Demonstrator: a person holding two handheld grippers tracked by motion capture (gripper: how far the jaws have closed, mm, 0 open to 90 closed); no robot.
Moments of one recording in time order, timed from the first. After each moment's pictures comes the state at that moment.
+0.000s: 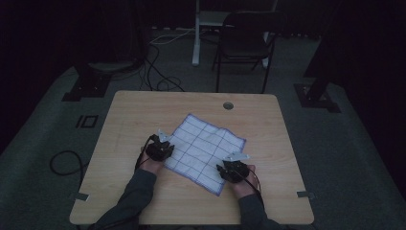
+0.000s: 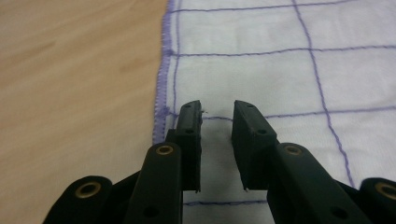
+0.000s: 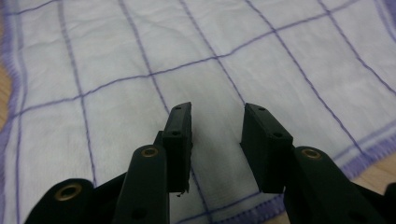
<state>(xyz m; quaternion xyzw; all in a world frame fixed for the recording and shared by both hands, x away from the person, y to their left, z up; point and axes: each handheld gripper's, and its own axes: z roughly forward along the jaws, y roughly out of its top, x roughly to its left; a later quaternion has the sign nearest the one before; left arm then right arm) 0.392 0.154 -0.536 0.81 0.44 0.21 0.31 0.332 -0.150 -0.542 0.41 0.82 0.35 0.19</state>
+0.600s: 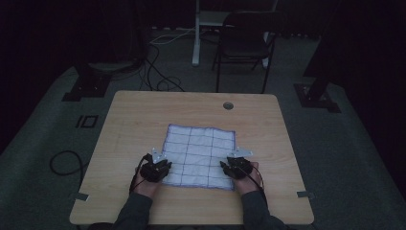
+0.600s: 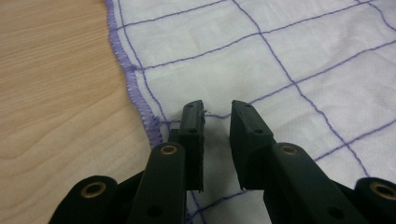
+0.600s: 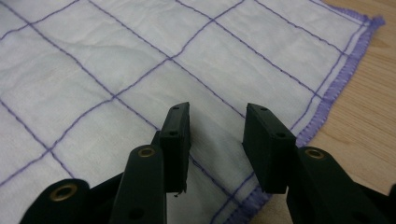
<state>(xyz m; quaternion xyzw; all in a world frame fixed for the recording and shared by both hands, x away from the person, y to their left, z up) 0.323 0.159 -0.539 0.80 0.46 0.20 0.34 0.343 -0.162 -0.542 0.42 0.81 0.35 0.19</state>
